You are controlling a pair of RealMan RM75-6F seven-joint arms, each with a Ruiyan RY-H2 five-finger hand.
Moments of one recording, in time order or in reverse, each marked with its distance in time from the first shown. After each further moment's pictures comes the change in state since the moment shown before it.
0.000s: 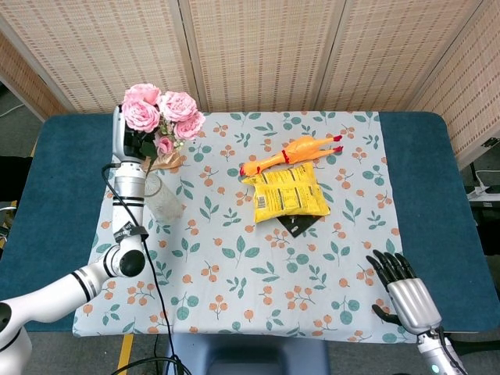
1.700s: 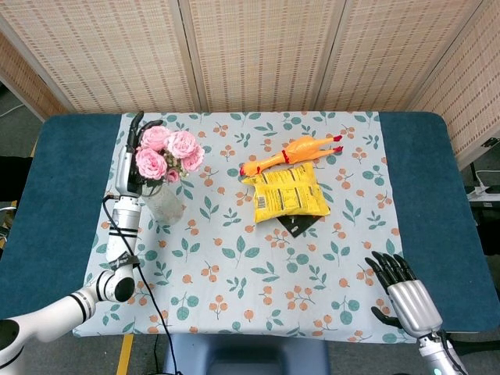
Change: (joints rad) left arm 0.145 -0.066 0.204 0.104 0.202 0.056 -0.057; right arm -0.001 0.015 -0.020 -0.008 -0.036 0.018 0.025
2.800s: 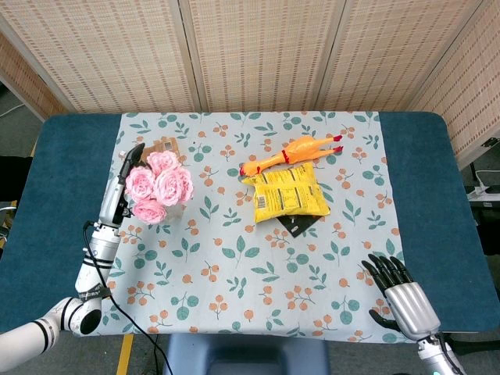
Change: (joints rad) left arm 0.162 0.151 0.195 -0.153 0.174 0.087 0.109; right arm -0.002 0.003 -0.014 0.000 -0.031 0.008 0.007
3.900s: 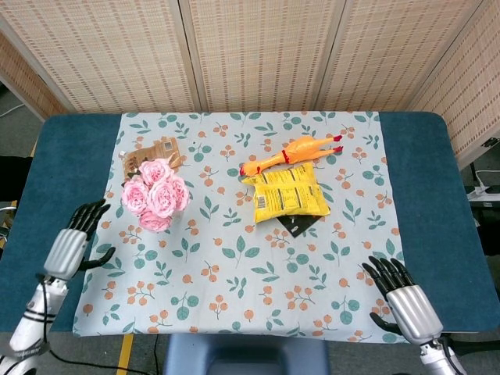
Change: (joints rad) left arm 0.272 0.168 0.294 0.043 0.164 0.186 0.553; right arm -0.015 0.011 -0.014 -0.003 -0.038 0.033 0.006
